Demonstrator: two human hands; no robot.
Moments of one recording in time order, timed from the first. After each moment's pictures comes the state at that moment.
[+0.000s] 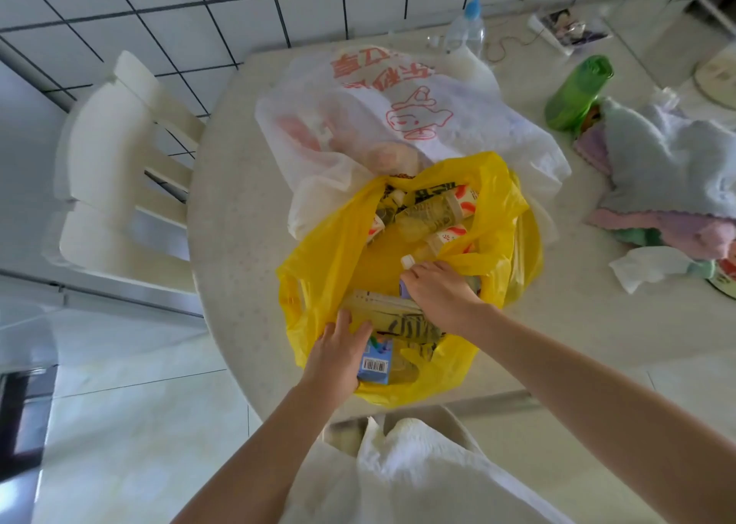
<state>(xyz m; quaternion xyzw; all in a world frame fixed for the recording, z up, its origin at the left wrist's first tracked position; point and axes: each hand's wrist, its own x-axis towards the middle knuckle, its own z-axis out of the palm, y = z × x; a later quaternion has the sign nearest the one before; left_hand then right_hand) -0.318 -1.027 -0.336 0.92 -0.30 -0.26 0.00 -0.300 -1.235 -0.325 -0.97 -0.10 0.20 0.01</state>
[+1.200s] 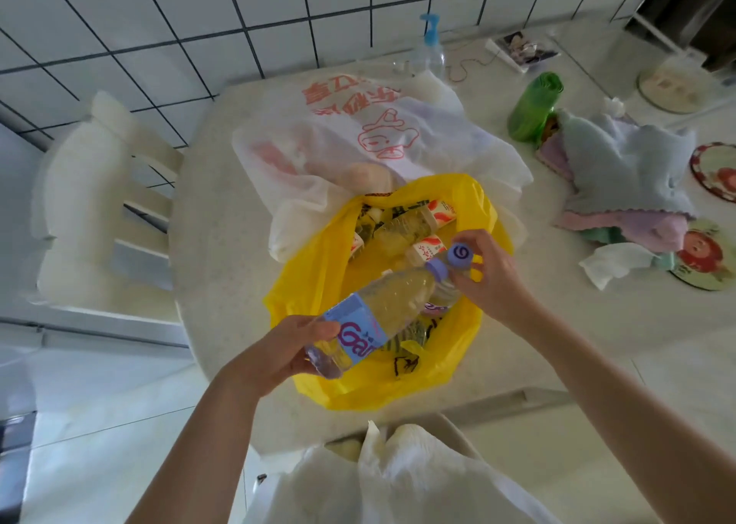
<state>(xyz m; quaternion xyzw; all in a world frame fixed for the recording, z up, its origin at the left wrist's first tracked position) -0.260 -1.005 -0.275 0.63 0.01 -0.54 0.55 -0.336 -1.306 -0.286 -0.89 0.17 -0.06 0.43</state>
